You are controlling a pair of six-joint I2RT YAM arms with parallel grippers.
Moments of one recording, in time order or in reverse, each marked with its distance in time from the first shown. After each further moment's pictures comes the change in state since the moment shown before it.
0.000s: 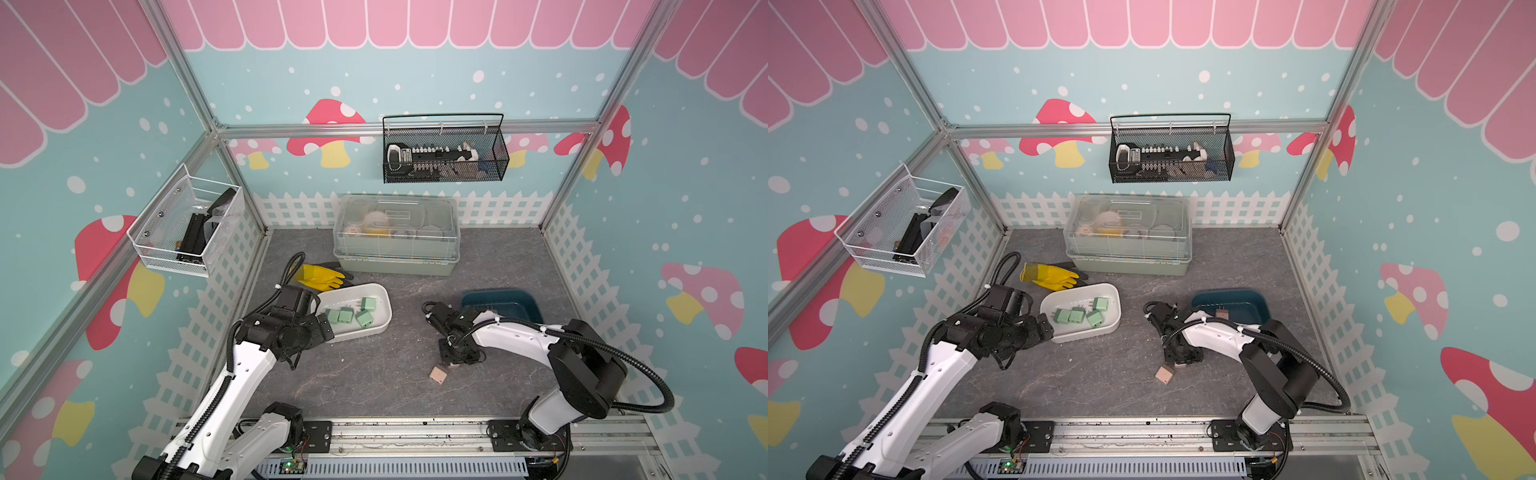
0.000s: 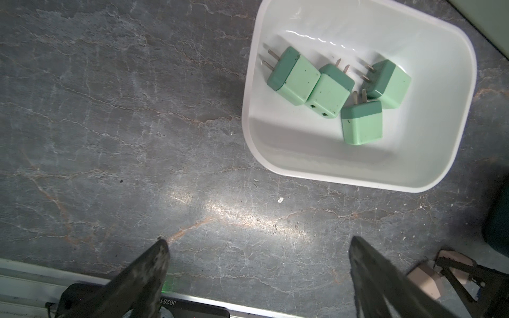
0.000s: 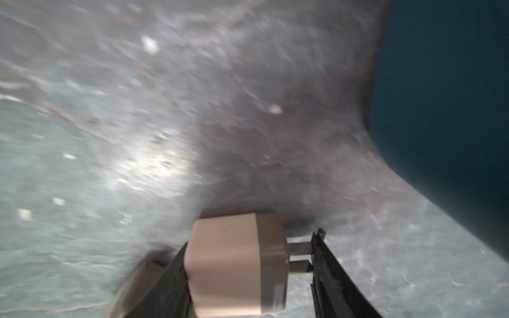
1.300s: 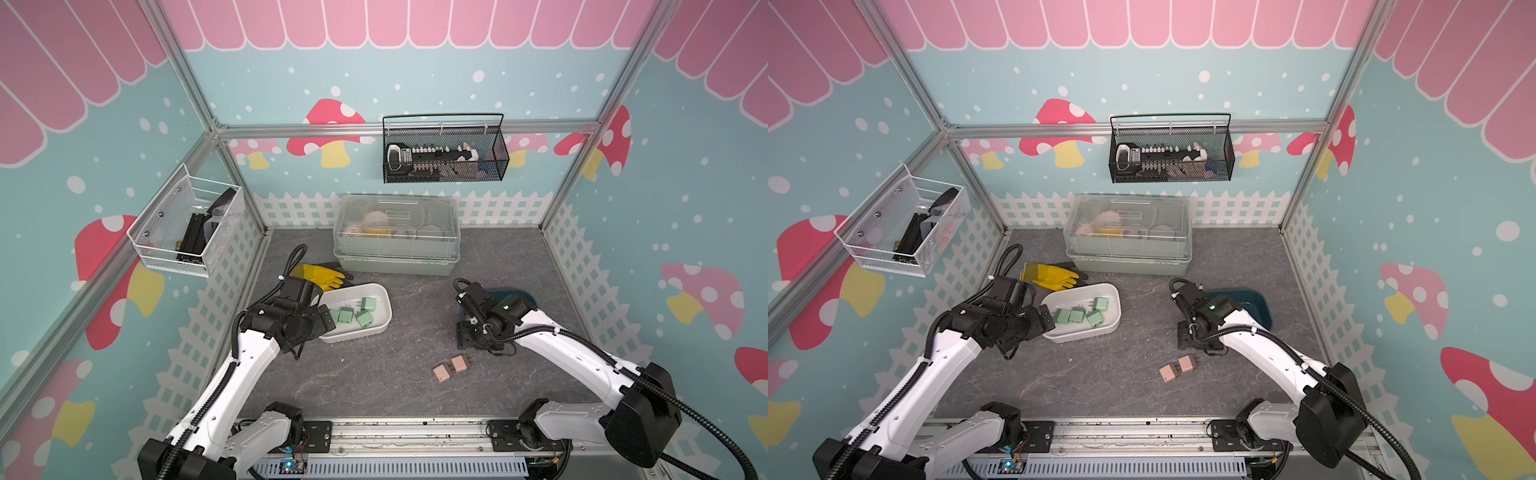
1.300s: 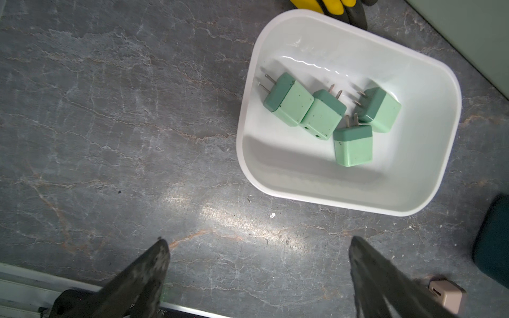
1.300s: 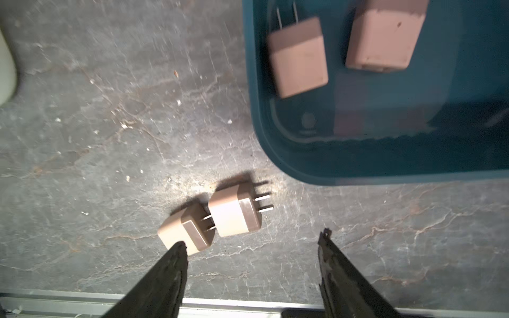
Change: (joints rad) left arm 0.000 0.069 0.047 0.029 -0.024 -0.042; right arm -0.129 -0.336 0.033 -0.213 -0.001 -0.018
